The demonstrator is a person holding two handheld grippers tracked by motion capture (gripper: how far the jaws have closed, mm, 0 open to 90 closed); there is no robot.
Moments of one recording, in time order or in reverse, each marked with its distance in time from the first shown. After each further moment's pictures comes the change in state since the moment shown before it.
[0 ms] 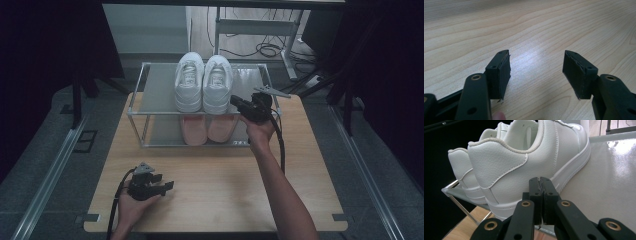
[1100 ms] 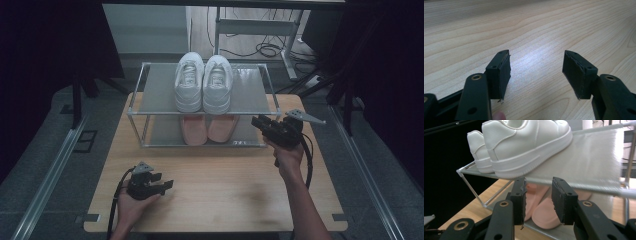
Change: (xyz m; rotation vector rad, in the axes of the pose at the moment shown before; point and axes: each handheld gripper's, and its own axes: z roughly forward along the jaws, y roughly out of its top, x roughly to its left) left arm -0.001 0.002 -0.004 -0.016 0.006 0.001; right arm -0.037 -0.040 -0.086 -0.032 0.048 -0.024
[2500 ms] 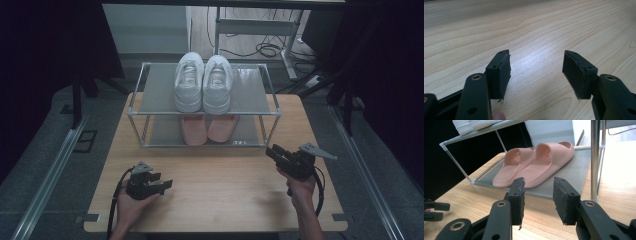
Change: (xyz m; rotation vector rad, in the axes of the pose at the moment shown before) left arm 0.002 0.000 -0.002 -0.002 0.007 -0.001; right arm -0.036 -0.085 -0.045 0.037 -0.050 0.035
